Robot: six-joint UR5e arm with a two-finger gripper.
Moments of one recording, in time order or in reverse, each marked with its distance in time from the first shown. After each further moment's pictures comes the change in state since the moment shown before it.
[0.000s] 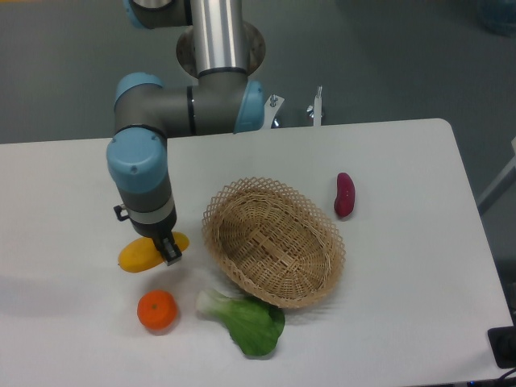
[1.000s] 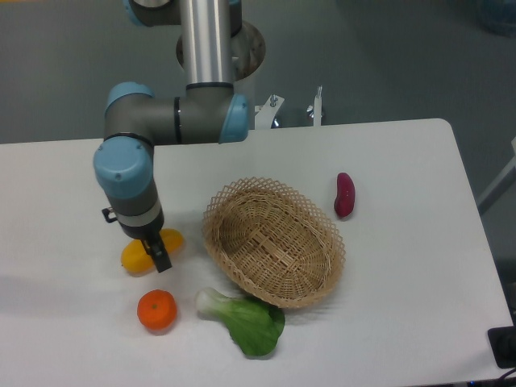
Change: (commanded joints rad) arm 0.083 0.021 0.015 0.067 0.002 -0.005
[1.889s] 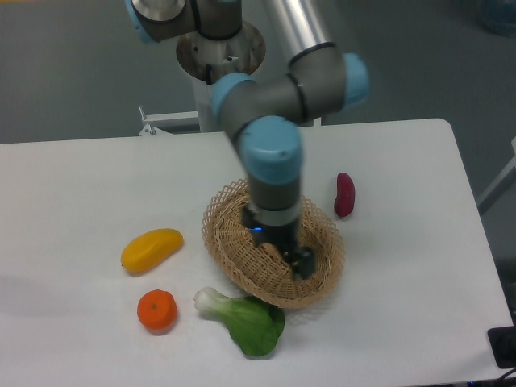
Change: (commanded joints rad) arm 0.362 -0.075 0.264 -0.117 0.037 0.187
